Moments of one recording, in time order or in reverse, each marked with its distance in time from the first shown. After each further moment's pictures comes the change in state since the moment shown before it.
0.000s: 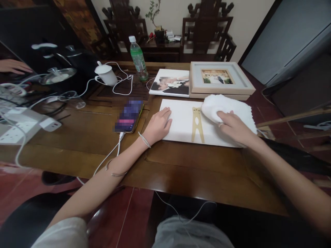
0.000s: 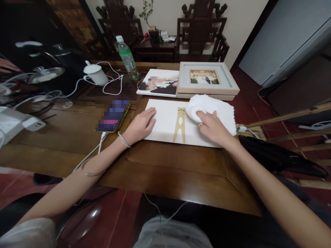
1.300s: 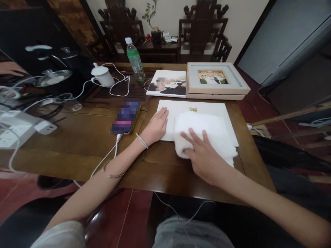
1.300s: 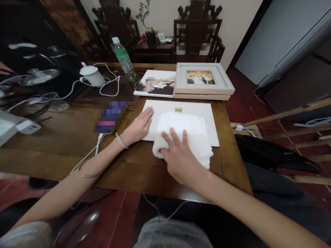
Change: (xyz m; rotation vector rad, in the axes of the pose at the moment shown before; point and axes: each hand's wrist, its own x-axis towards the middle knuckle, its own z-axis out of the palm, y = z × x) left_hand -0.001 -0.010 0.013 -0.130 -0.015 -0.017; right_hand -0.052 -0.114 0.030 -0.182 -0.156 -0.292
